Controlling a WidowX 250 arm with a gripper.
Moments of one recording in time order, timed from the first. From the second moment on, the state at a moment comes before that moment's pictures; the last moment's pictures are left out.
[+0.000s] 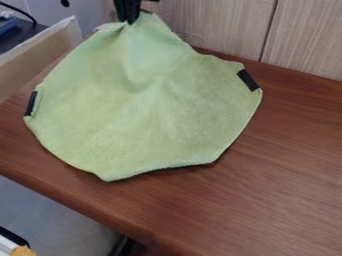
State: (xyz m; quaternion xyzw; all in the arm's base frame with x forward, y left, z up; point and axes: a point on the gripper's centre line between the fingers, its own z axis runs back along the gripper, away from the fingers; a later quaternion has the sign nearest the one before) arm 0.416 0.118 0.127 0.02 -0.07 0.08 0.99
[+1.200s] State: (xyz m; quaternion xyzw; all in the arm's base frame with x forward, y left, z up) arm 0.291 0.041 0.079 0.03 -0.09 0.05 0.99
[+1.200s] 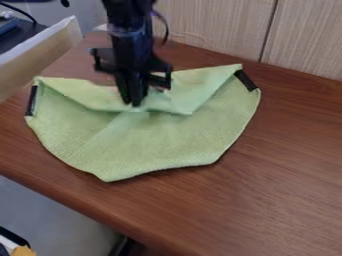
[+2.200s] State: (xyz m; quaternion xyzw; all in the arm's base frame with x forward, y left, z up) arm 0.296 0.034 0.106 0.04 -0.10 0.01 0.99
